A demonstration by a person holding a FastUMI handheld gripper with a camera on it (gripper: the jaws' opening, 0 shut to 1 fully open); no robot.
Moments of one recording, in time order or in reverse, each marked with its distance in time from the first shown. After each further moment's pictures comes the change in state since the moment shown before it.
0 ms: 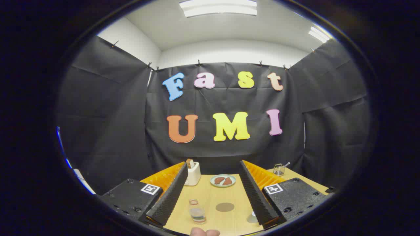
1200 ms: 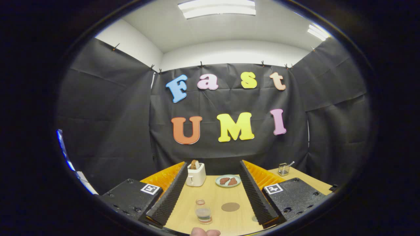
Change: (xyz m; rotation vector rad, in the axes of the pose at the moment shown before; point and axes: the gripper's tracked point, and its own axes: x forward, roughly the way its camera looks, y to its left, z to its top) arm -0.005 0.016 0.002 0.037 -0.012 0.046
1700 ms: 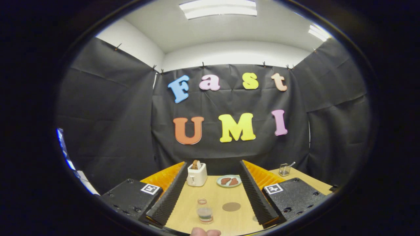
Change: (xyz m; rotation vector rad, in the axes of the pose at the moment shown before) arm -0.006 0.005 0.001 -0.017 -0.008 0.004
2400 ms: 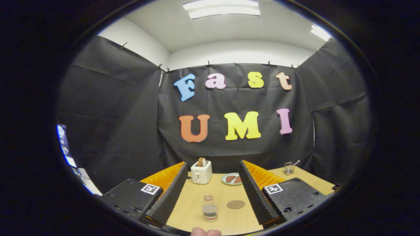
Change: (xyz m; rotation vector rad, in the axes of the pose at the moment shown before) arm -0.011 0.020 -0.022 -0.014 0.009 0.046
